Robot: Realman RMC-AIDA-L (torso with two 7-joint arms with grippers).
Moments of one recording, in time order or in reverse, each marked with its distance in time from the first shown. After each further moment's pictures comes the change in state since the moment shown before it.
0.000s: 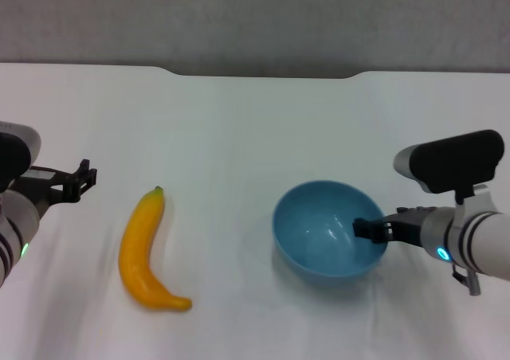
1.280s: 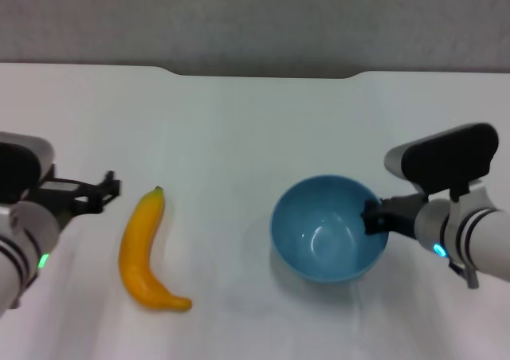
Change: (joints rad) left arm 0.000 0.003 0.017 0.035 -0.078 -0.072 -0.005; right arm -0.051 -0.004 -0.021 0.098 -0.086 0.025 -0.009
